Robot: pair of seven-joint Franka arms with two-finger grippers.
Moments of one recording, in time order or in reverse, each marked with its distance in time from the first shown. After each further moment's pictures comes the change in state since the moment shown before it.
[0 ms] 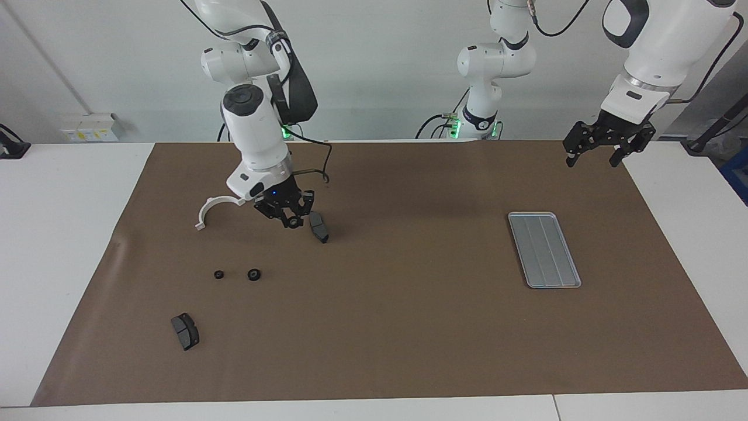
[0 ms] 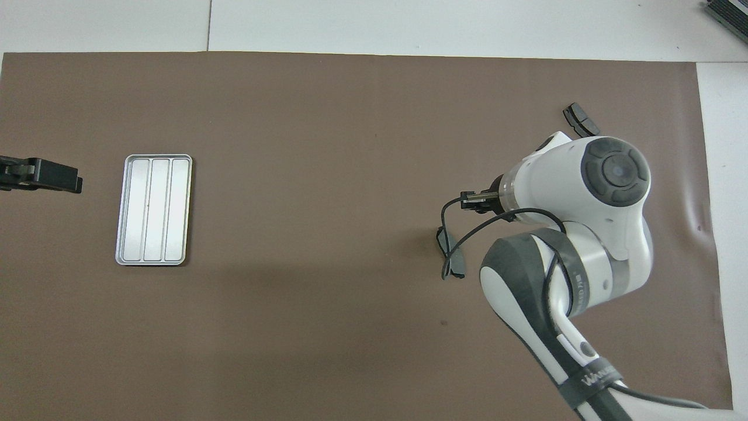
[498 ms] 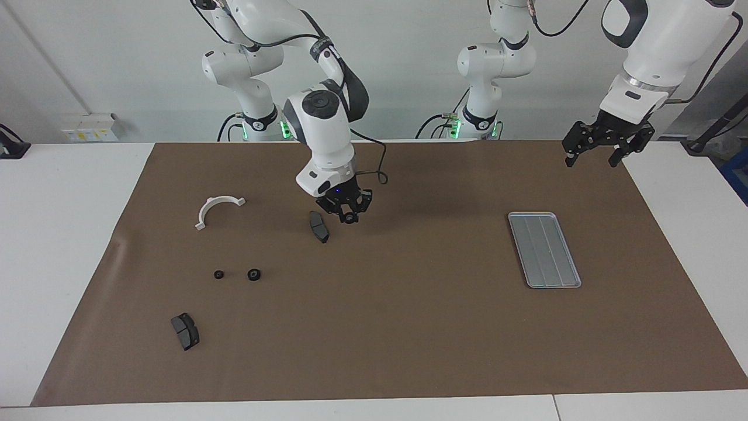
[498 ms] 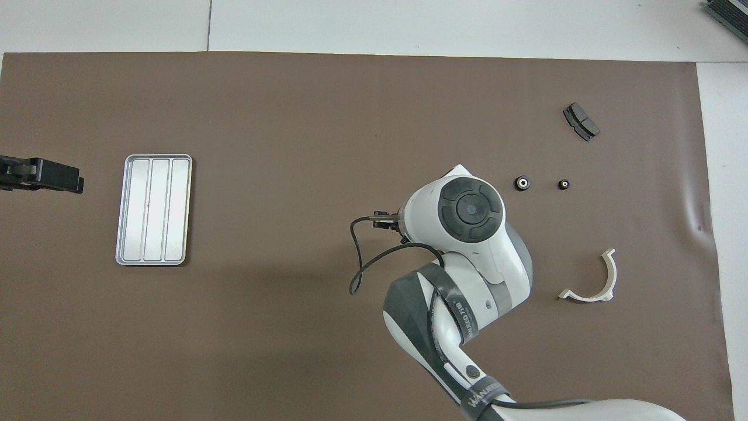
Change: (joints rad) left arm 0.000 0.000 -0.003 0.000 0.000 0.000 0.000; right arm 0.204 0.130 0.003 0.057 0.000 0.102 0.296
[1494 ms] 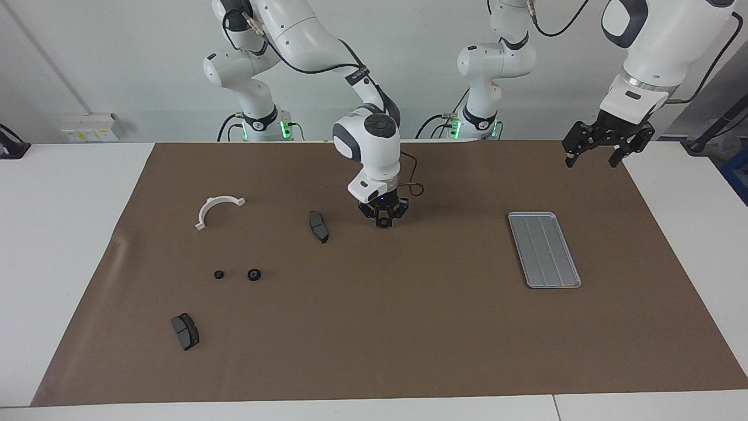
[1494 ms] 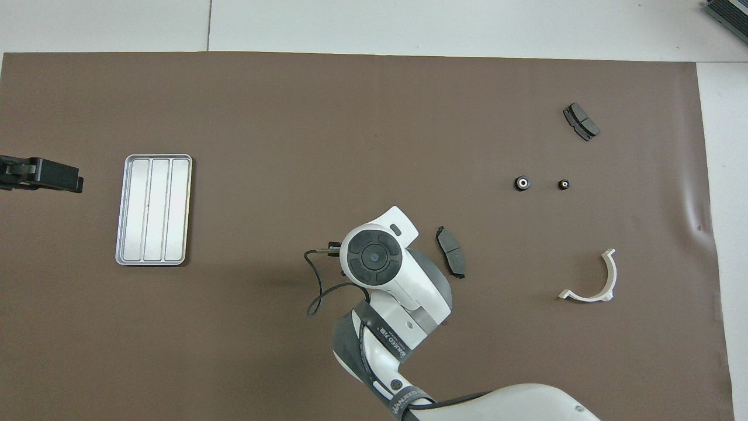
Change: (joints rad) left arm 0.000 0.000 0.003 0.000 0.000 0.002 0.000; right arm 0.149 0.159 -0.005 0.006 -0.092 0.123 0.220
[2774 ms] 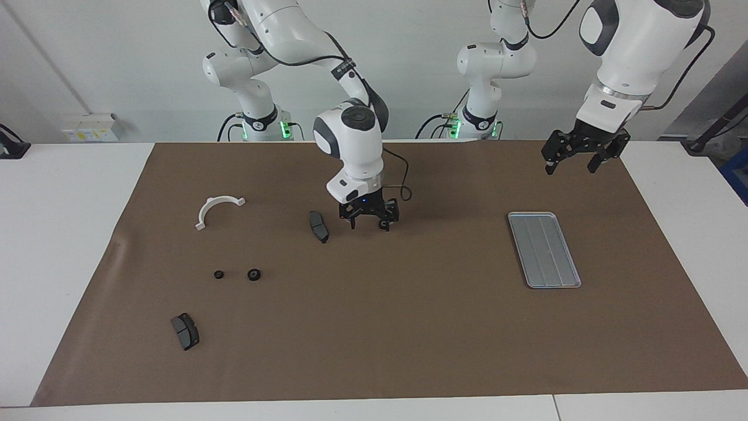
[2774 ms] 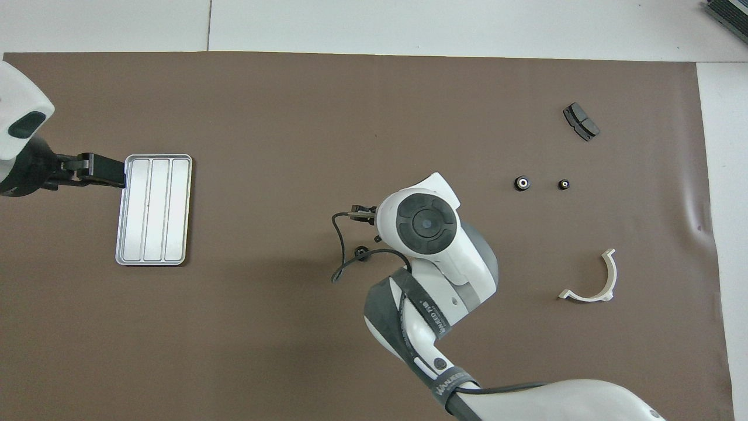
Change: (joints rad) left arm -0.102 0.010 -0.009 -0.034 -0.003 0.048 -0.186; right arm -0.134 -0.098 -0.023 0.025 -0.014 -0.047 -0.072
